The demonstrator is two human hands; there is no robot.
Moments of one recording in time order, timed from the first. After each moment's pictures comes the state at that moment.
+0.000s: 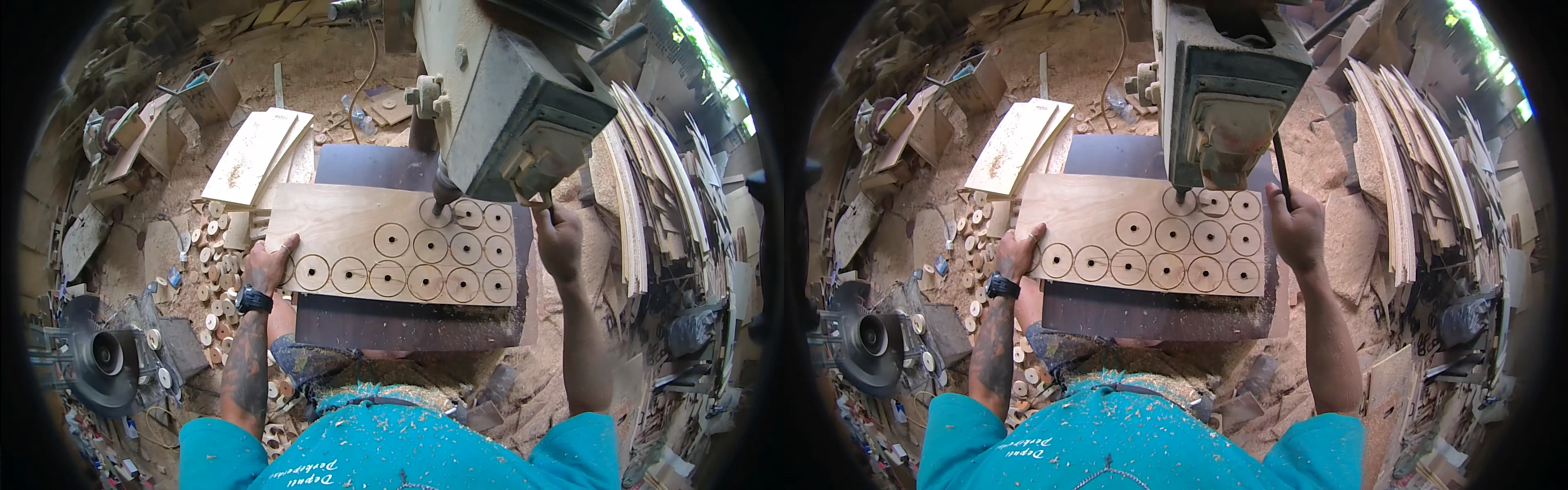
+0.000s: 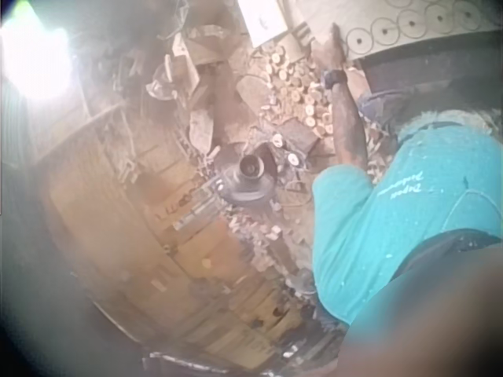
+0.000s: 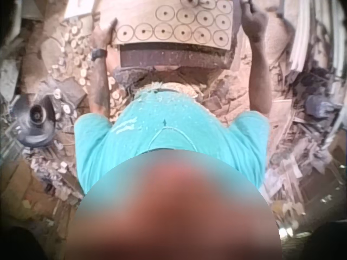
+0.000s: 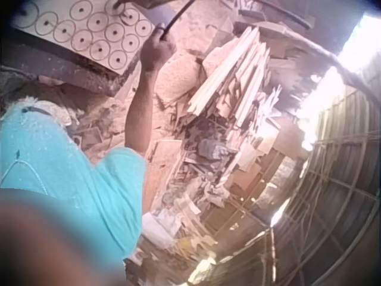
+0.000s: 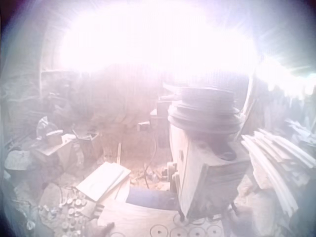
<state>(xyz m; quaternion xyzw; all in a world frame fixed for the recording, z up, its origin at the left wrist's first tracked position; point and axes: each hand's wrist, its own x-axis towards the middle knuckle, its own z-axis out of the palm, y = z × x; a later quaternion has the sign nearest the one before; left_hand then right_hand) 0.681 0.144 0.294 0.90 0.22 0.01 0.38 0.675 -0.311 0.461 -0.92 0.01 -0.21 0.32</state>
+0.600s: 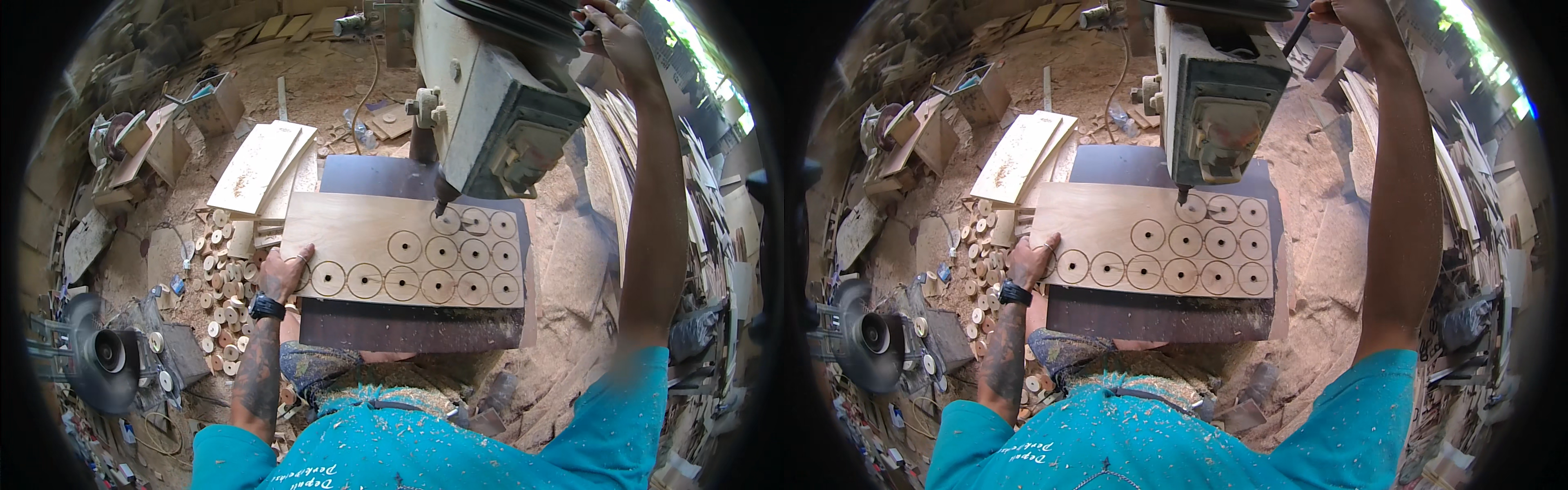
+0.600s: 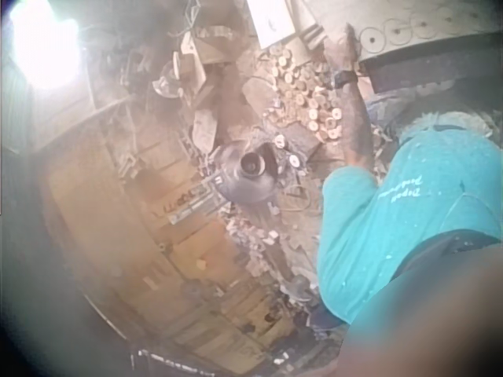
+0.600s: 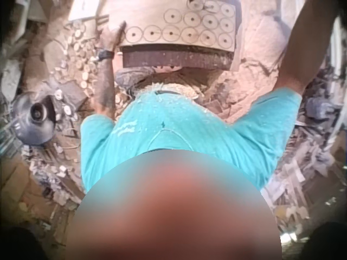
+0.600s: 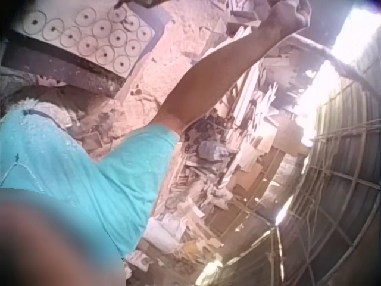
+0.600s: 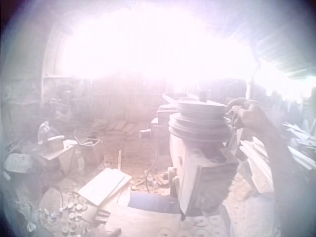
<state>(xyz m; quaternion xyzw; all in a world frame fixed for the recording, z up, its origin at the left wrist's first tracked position) 0.675 0.130 0.293 0.91 0.20 0.02 0.37 0.792 -0.285 0.713 -0.84 -0.11 -0.32 0.42</state>
